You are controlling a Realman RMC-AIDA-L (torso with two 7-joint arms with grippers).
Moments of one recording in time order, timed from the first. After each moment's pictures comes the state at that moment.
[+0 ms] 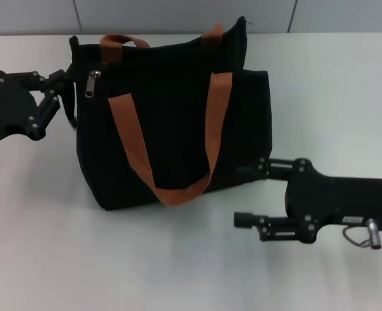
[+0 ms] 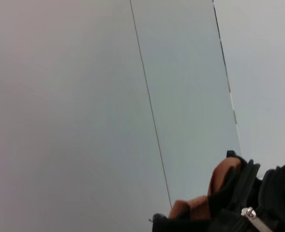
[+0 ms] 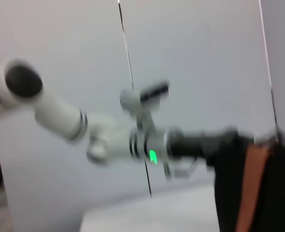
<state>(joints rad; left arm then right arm) -0.45 -2.01 0.42 0.46 1.80 1.59 -0.75 0.53 2.08 -0.65 -0.39 -1.98 -1.82 0.96</state>
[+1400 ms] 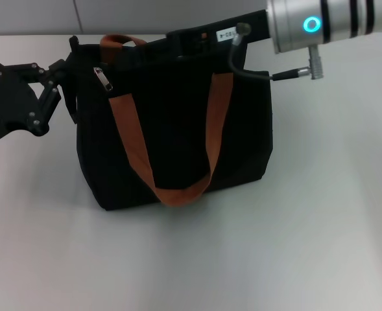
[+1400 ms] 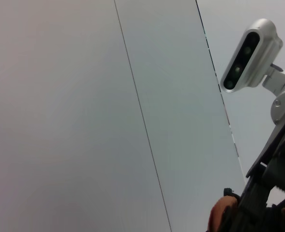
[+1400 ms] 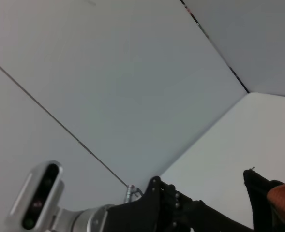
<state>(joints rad) -0.43 -2.04 0.42 0.48 1.73 1.66 -0.68 1.02 2.06 -0.98 -0.58 -1.86 -1.44 2.17</state>
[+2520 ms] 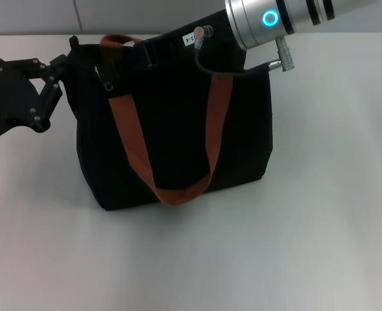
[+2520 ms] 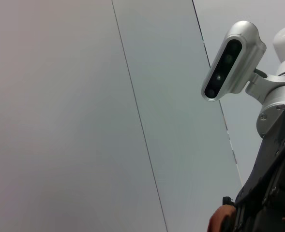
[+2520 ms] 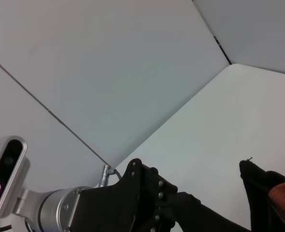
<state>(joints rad) -0.44 -2.04 0.43 0.48 1.72 1.67 -0.69 1.10 2.08 -1.07 -0.59 -1.93 -1.35 2.27</state>
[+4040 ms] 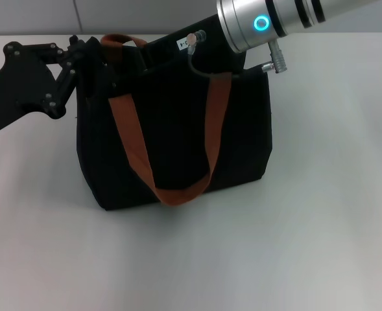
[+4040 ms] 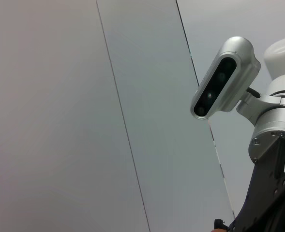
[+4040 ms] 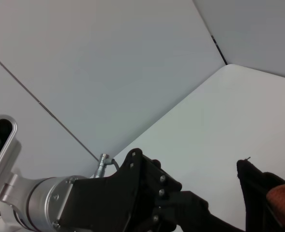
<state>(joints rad) -0.49 -2.05 0.44 0.48 1.72 1.68 -0.73 1.11 2.08 -1.11 -0.59 -1.93 -1.31 2.24</state>
